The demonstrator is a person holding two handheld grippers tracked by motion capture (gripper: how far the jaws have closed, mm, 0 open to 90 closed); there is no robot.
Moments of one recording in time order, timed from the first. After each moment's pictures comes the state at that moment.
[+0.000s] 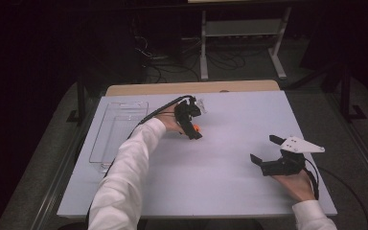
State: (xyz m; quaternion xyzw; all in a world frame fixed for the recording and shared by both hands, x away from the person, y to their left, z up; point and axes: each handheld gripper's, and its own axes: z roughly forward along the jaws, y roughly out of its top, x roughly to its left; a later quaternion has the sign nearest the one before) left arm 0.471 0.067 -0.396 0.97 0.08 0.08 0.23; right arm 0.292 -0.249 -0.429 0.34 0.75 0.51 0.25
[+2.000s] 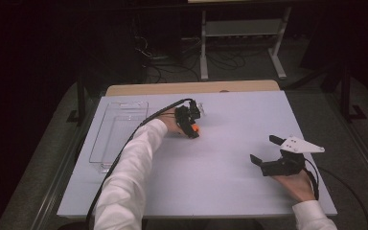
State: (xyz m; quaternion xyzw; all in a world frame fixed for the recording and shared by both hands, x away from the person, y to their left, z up) left arm 0.481 0.066 -0.415 0.98 0.08 0.07 0.18; right arm 0.292 -0.249 -0.430 0.34 0.75 0.51 0.24
